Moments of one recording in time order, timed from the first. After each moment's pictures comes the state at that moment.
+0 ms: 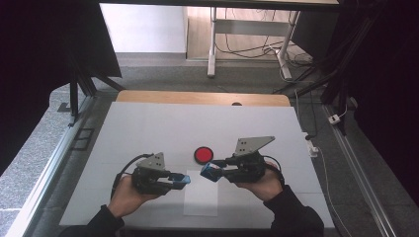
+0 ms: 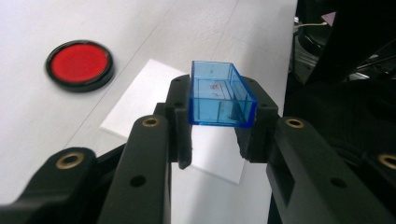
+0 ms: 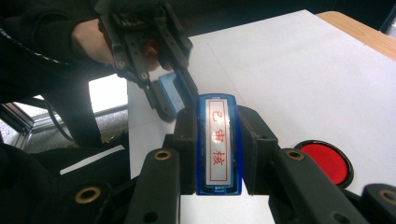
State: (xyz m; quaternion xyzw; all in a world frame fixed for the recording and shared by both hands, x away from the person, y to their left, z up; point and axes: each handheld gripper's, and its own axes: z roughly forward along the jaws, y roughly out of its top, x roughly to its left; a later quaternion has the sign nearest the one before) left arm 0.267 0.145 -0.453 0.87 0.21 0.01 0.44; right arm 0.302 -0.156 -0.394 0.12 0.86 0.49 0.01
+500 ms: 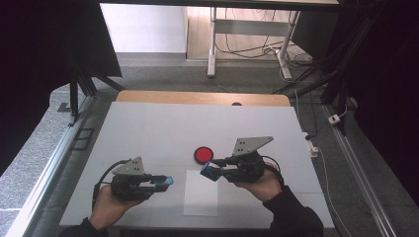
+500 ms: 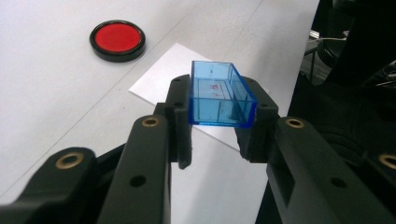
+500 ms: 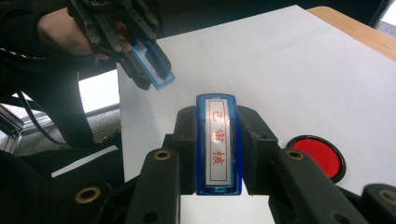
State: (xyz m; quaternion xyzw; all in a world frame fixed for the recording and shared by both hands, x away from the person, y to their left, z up) left arm 0.239 0.187 -0.453 0.85 0.27 0.04 0.45; right arm 0.301 -0.153 -0.394 0.13 0.87 0.48 0.02
